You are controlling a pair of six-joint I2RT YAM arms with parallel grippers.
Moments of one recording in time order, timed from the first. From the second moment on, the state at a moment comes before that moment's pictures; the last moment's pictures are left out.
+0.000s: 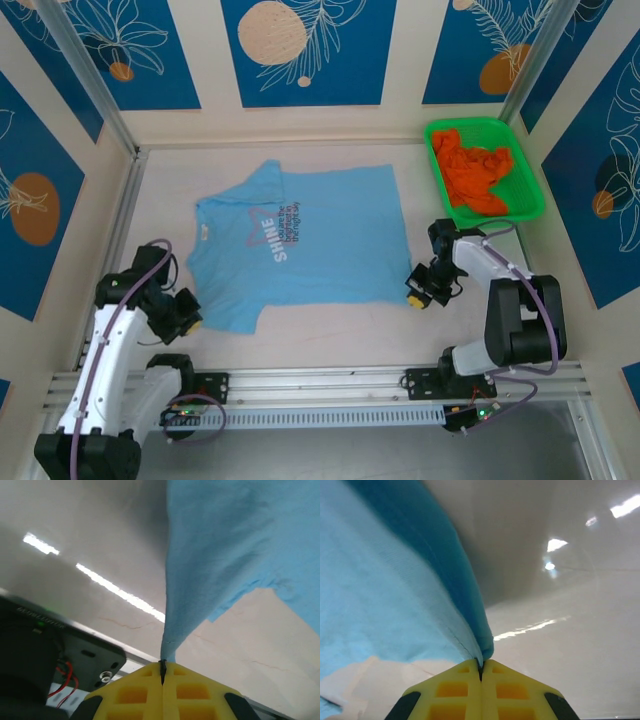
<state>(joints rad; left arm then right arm) -0.02 0.81 0.81 -1.45 0.22 -0.76 0.06 1.42 0.78 -1.03 -0.31 0.70</state>
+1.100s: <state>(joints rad) 0.04 1.62 1.38 -1.23 0.25 -0.65 0.07 1.96 1.53 -1.15 -0.23 0.65</state>
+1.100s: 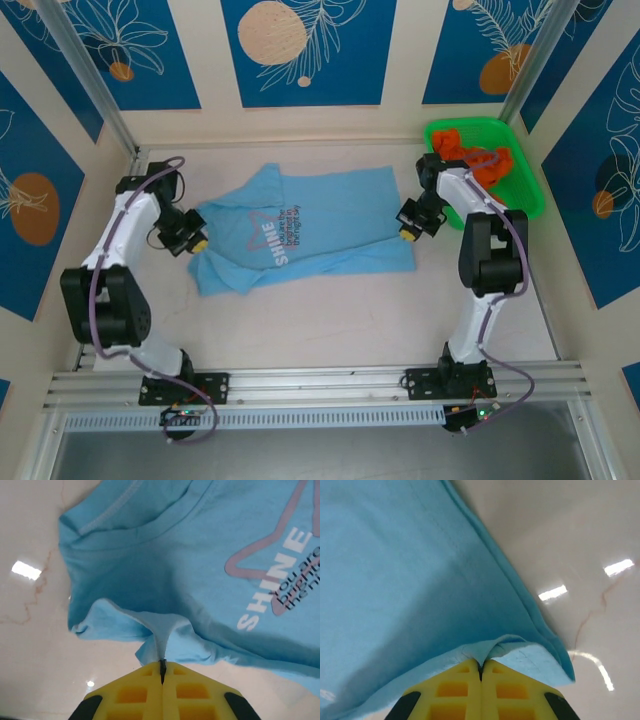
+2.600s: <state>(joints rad) -0.02 1.31 0.68 -0.74 0.26 -0.81 0.16 1.78 1.15 -0.90 -0.39 0.74</state>
